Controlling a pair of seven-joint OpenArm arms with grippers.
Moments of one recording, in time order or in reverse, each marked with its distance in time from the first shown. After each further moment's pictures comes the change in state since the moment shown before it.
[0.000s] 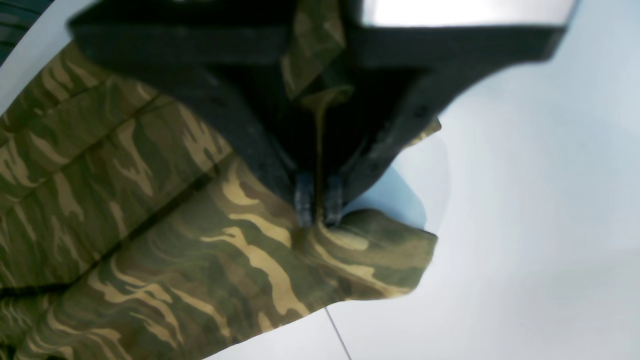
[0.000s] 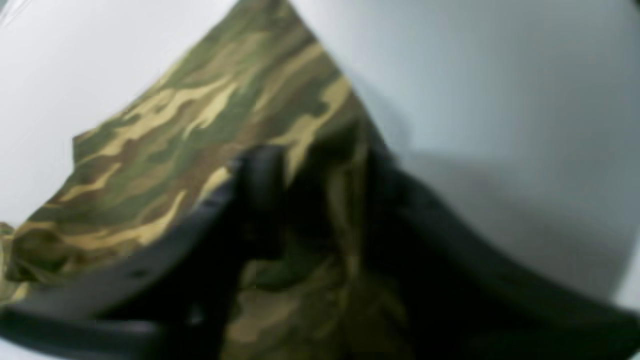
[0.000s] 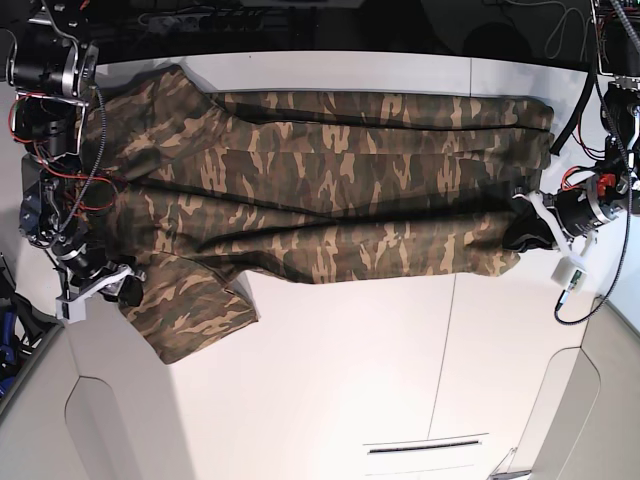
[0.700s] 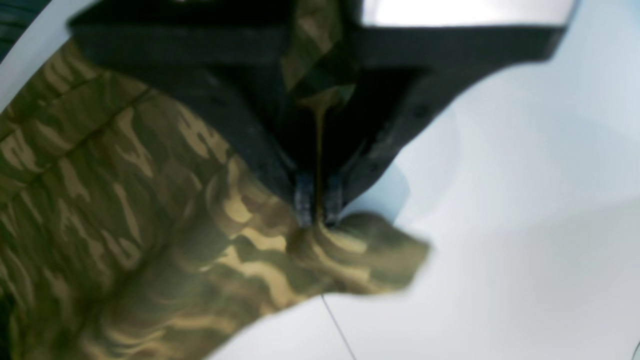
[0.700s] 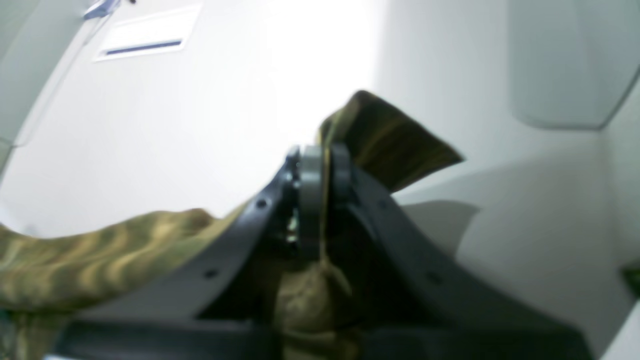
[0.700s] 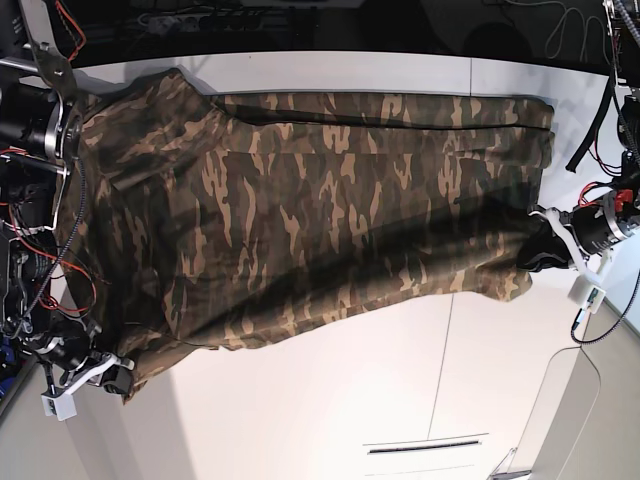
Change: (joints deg) left arm -2.2 -3.6 0.0 0.4 -3.2 0.0 0.5; right arm 13.3 1.0 -0.1 8.3 8.4 2.8 -19.9
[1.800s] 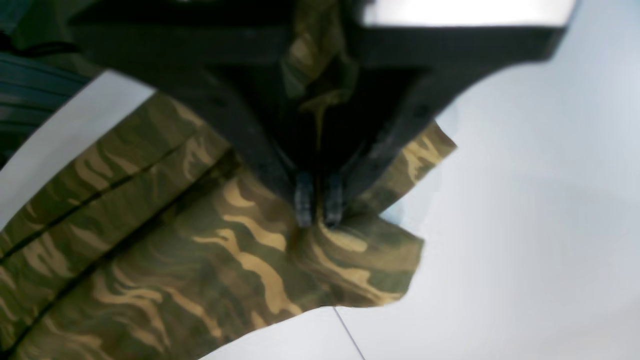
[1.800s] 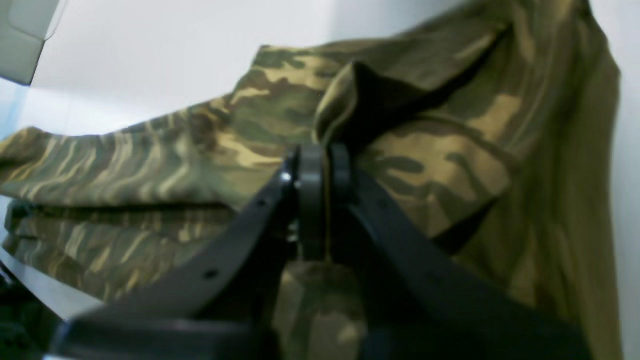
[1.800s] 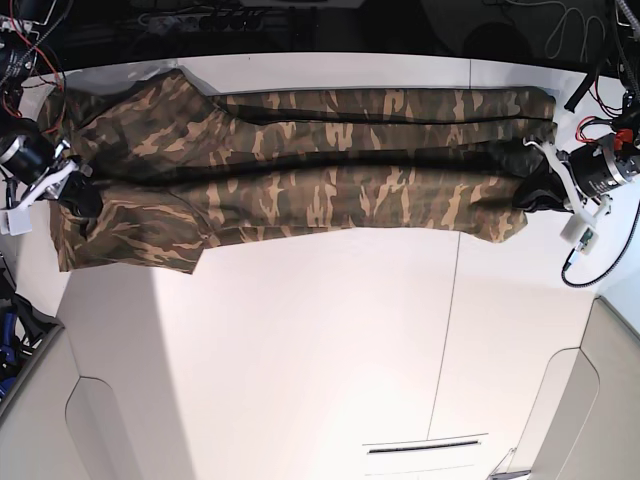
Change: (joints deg) left arm 17.6 -0.6 -6.3 13.6 -0.1 -0.2 1.7; right arm -46.8 2.7 17.7 37.5 22.3 0.9 -13.8
